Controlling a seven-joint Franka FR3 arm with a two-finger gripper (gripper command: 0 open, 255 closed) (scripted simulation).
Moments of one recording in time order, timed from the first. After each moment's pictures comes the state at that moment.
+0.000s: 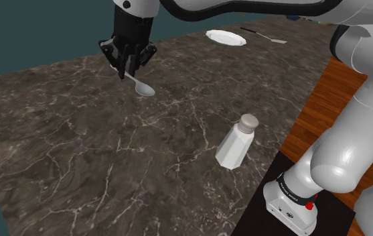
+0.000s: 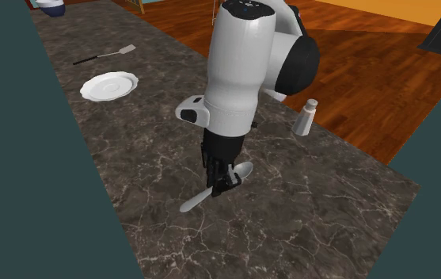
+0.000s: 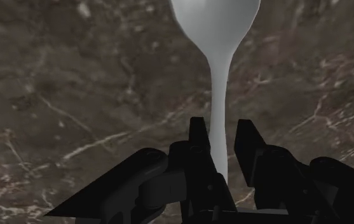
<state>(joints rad) 0.19 0.16 0.64 -1.50 -0.19 1.87 0.86</state>
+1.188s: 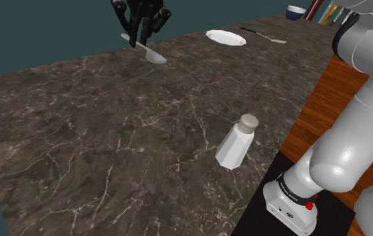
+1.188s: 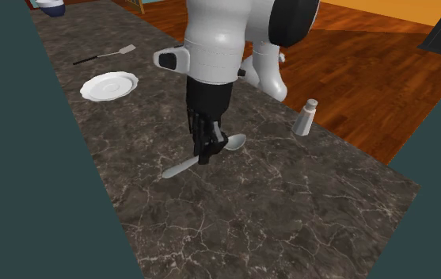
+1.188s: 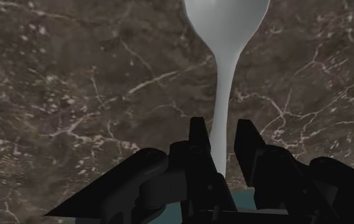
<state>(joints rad) 0.16 0.15 0.63 -1.30 -0.16 1.67 0.78</state>
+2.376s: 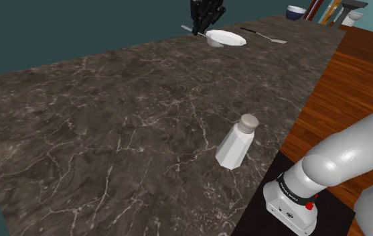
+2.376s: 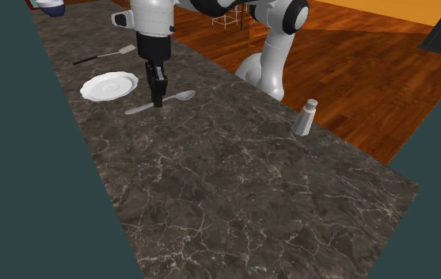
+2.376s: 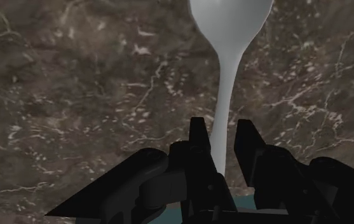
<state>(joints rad) -0.10 -0.18 0.35 -1.66 0.12 1.74 0.27</state>
